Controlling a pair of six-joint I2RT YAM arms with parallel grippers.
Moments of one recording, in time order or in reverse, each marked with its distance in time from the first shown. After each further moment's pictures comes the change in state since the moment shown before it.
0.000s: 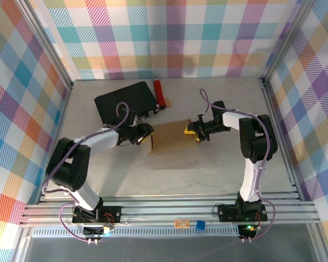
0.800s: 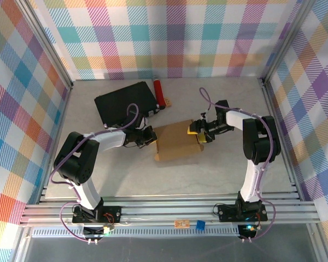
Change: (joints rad) left arm -0.071 0.133 0.022 0.031 0.049 0.145; right arm -0.023 -0.031 -0.002 -0.070 0.153 -0.303
